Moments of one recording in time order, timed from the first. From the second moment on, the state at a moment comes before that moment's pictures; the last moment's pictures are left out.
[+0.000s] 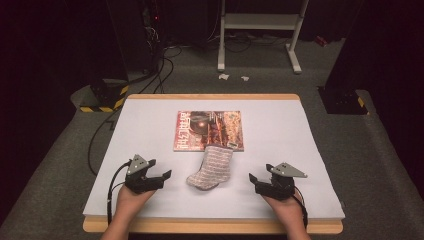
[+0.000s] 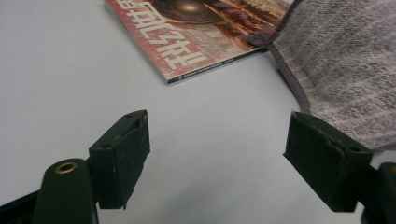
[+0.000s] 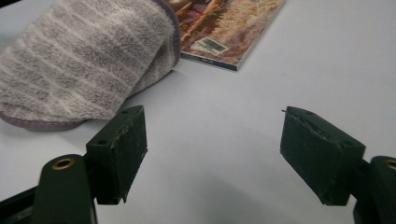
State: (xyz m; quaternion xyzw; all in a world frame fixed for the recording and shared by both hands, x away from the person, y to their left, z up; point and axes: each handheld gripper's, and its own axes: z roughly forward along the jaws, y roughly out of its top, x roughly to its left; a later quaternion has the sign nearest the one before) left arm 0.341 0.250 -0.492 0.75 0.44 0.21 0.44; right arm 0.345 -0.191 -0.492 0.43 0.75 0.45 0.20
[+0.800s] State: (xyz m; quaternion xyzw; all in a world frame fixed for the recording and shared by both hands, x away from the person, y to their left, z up) left arm 0.343 0.141 -0.497 0.81 0.36 0.14 0.44; right arm 0.340 -0.185 -0.491 0.42 0.76 0.45 0.22
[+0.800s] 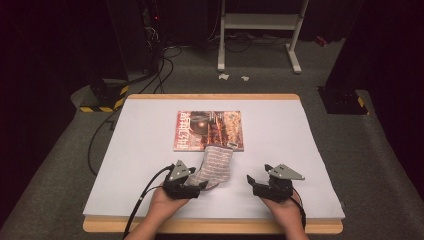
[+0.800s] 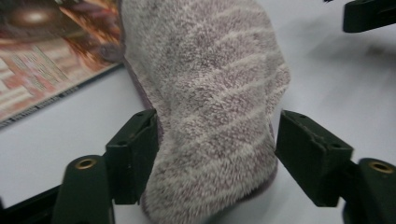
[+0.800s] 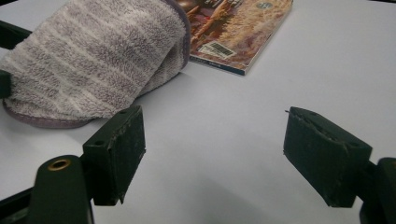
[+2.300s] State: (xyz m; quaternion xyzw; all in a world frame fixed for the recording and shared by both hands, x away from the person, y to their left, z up) left arm 0.339 0.154 -0.487 0.80 0.34 0.17 0.47; right arm 0.337 -0.183 -0.482 0.42 0.75 0.46 0.25
